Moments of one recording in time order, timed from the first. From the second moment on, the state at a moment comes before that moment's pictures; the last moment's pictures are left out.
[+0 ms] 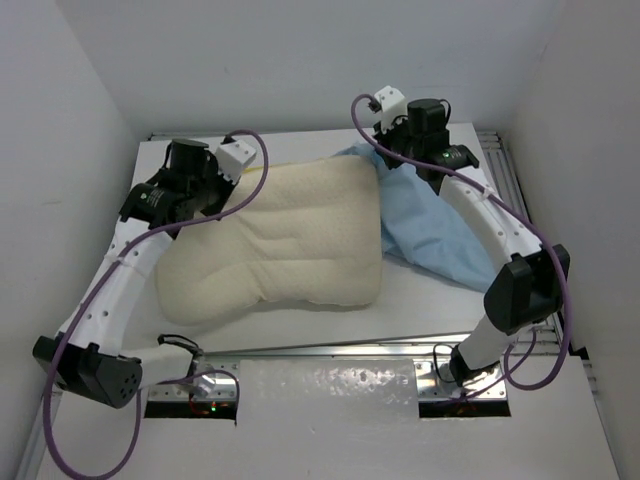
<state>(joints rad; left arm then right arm) -0.29 1.20 1.41 -0.92 0.01 0.39 0.32 1.66 1.55 -0.37 -0.15 -0.26</state>
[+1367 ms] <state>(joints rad) -0.27 1.28 1.26 -0.64 0.06 0.43 0.41 2.12 2.03 -0.43 0.29 -0.34</state>
